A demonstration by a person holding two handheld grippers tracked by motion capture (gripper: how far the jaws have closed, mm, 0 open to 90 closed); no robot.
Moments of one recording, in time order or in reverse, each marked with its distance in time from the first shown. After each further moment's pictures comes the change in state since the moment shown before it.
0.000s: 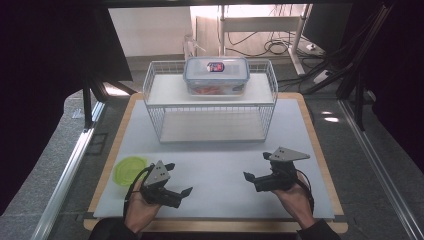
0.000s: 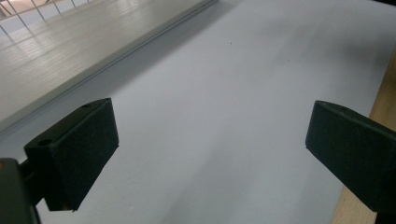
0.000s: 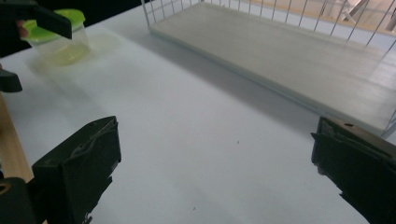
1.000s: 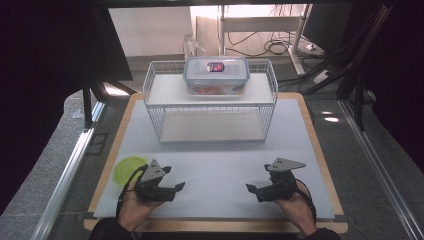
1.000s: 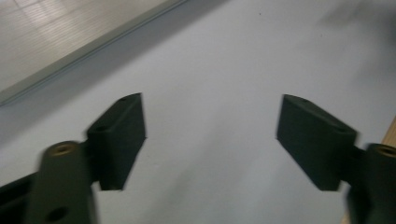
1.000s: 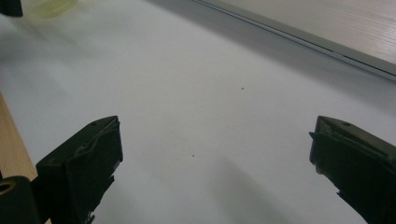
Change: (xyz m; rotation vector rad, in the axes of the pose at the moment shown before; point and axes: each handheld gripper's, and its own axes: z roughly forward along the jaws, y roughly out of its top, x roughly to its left) left arm 0.017 -0.003 -0.010 0.082 0.057 -0.081; right arm -0.001 -0.033 0.007 0.110 -0.002 0.006
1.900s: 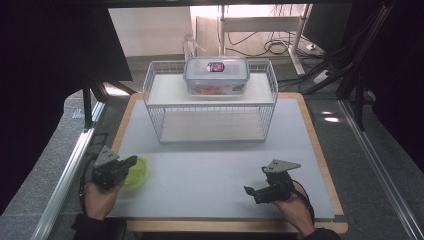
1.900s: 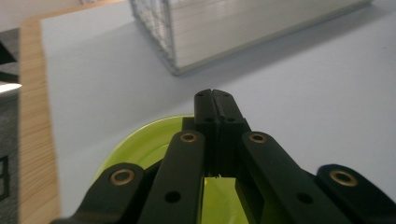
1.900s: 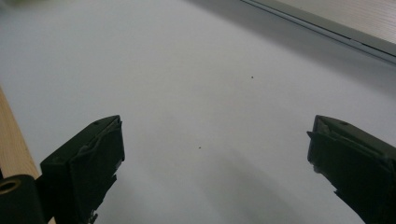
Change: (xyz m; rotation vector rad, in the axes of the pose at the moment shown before) left arm 0.081 -0.024 -0.067 -0.057 0.281 -0.192; right arm 0.004 -0.003 0.008 0.047 0.007 -0.014
